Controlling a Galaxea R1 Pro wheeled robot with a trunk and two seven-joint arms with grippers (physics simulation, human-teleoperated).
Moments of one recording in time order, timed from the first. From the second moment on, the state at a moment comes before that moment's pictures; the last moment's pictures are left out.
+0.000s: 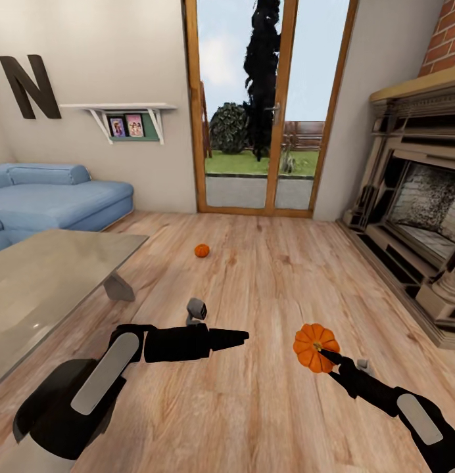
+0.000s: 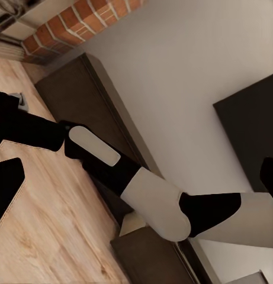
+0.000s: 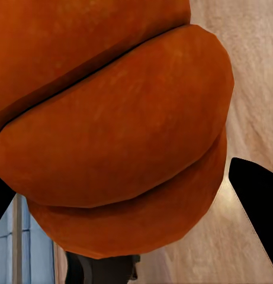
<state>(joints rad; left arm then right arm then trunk) -0.53 0.16 -0.42 -1.52 1.28 1.05 -0.42 -0.45 -0.31 -0.13 -0.69 -0.98 0.68 0.50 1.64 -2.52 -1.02</state>
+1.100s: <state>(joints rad) -0.53 0.16 -0.42 -1.52 1.28 1.05 -0.42 -0.45 -0.31 -0.13 -0.69 -0.98 0.68 0.50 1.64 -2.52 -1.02</state>
